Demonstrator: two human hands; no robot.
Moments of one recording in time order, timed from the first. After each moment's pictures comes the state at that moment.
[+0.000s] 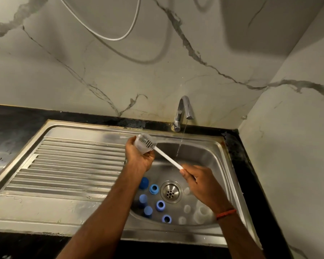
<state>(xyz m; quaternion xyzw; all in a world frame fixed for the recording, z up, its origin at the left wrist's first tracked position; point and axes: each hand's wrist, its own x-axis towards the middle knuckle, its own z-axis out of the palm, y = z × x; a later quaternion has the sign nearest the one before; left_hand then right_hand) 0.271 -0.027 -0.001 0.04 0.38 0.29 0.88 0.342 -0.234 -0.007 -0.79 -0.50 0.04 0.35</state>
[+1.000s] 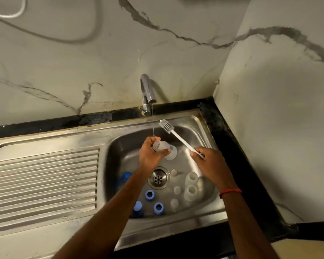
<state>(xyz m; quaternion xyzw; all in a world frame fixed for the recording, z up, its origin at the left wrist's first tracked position) 0.349 -0.087 -0.091 0.72 0.30 0.12 0.61 0.413 -0.292 -0.048 -0.91 -0.21 0.08 0.35</state>
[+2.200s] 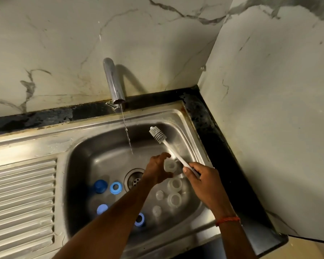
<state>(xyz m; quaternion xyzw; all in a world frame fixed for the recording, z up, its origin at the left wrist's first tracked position) 0.425 -0.131 -0.233 0.90 0.12 -0.12 0.41 0.419 -0.315 -0.084 -0.91 -0.13 0.14 0.37</state>
